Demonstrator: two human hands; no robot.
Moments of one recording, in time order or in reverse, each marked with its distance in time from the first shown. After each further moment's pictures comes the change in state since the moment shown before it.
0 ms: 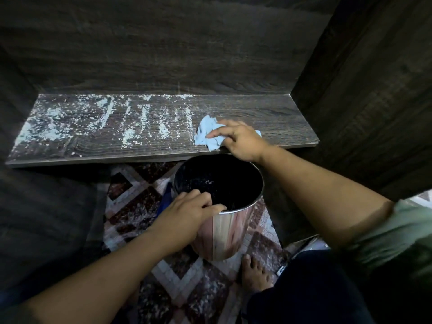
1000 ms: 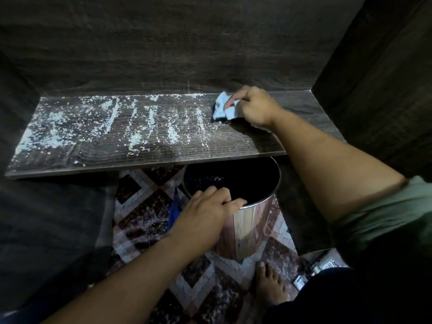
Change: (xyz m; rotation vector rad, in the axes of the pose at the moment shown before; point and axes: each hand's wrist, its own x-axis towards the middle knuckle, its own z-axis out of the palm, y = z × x) left_hand 0.029 -0.004 -0.001 0.004 0.010 -0.131; right_hand 0.077 0.010 -0.033 0.185 0.173 0.149
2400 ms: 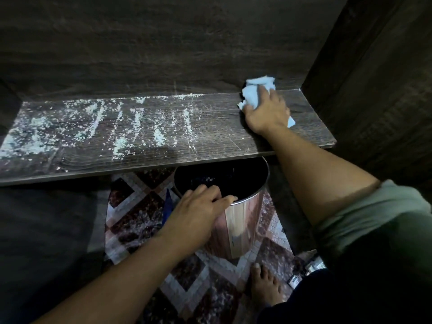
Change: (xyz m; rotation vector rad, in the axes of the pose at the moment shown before) left_hand 0.011 -0.002 0.008 0.013 0.014 0.020; right_hand -0.004 0.058 0.004 -0.339 0.272 0.402
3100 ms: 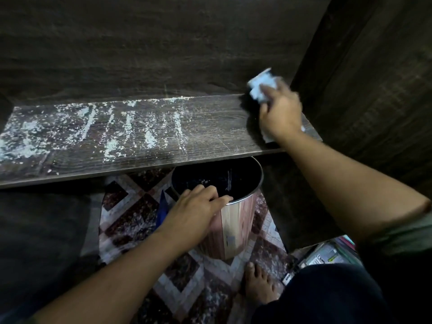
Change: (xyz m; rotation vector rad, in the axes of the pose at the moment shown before) left_hand 0.008 0.011 0.000 -0.010 -0.059 0.009; right_hand -0.021 0.035 -0.044 0.033 0.224 -0.209
